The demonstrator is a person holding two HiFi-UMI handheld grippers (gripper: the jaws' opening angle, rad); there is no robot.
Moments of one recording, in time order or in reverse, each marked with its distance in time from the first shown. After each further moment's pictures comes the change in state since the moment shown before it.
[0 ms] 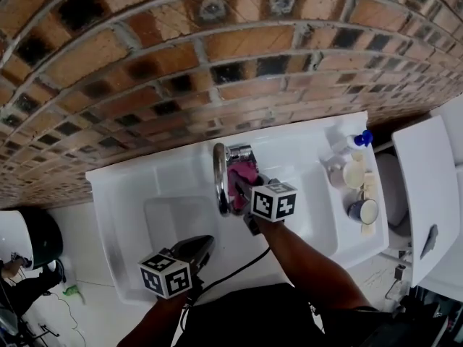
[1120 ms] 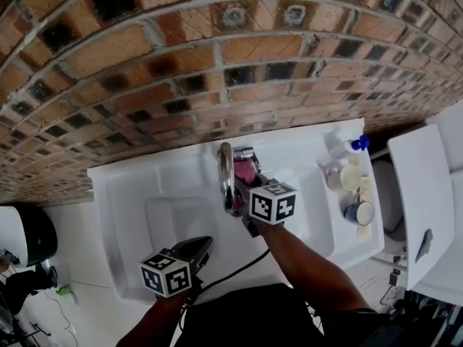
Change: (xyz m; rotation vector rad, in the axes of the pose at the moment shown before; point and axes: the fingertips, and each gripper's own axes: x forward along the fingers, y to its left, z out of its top) left arm -0.009 0.001 -0.006 -0.016 -0.029 -0.013; right arm -0.005 0.038 0.015 -0.084 0.005 0.047
